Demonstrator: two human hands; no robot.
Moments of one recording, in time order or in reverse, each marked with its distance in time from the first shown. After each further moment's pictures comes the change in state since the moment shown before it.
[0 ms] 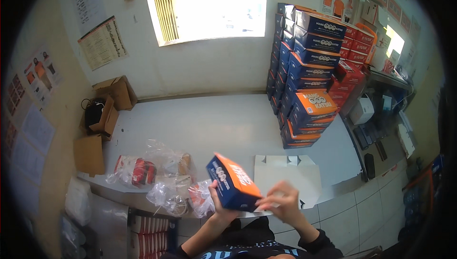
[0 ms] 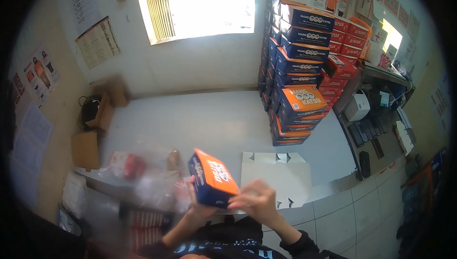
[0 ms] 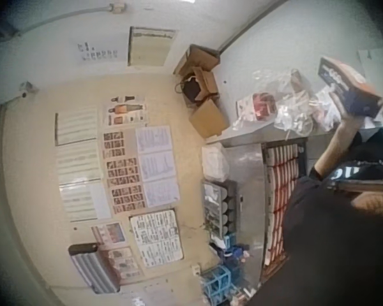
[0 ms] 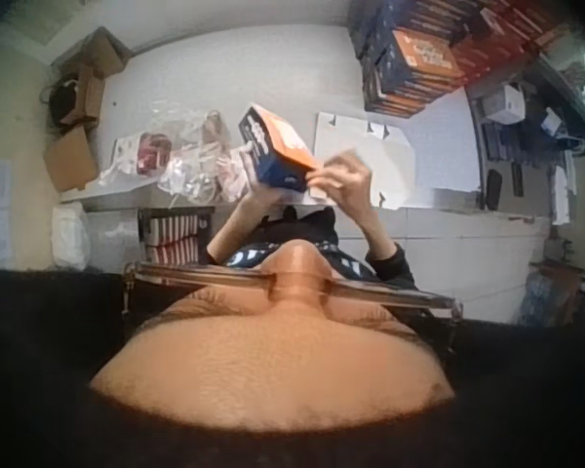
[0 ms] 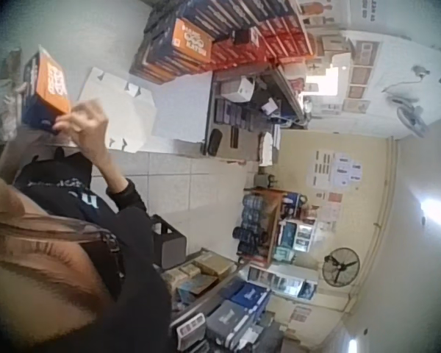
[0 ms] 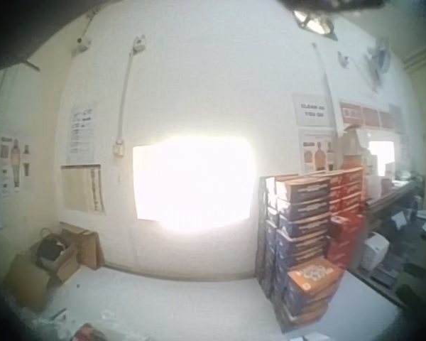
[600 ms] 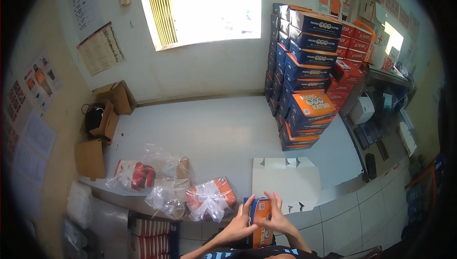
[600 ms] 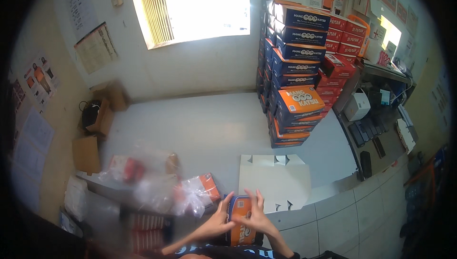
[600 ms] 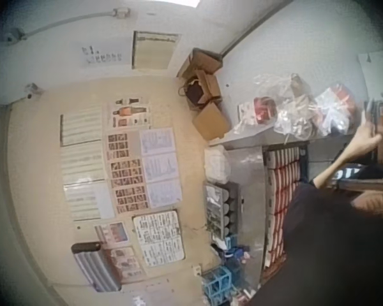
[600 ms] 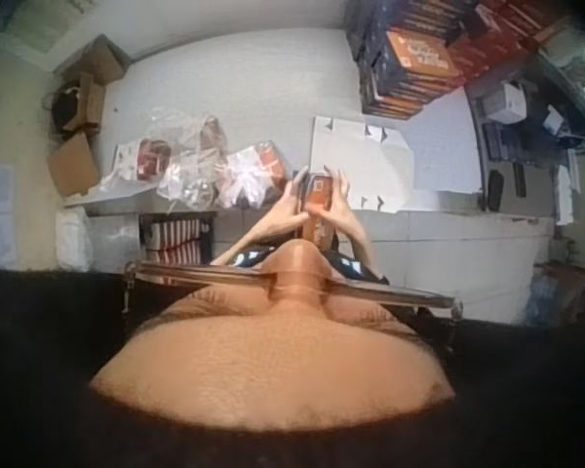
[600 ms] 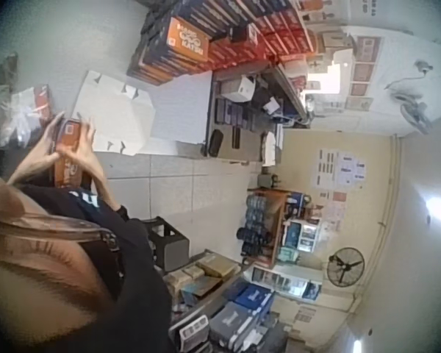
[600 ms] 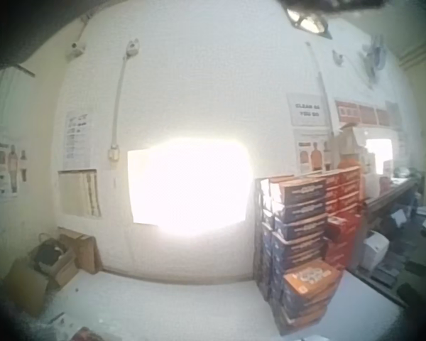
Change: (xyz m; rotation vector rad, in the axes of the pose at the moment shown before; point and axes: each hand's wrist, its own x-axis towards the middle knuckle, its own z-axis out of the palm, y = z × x) left_hand -0.039 -0.033 -0.011 1.639 -0.191 0.060; right_hand -0.083 0.017 0.050 0.369 -0.055 0.825
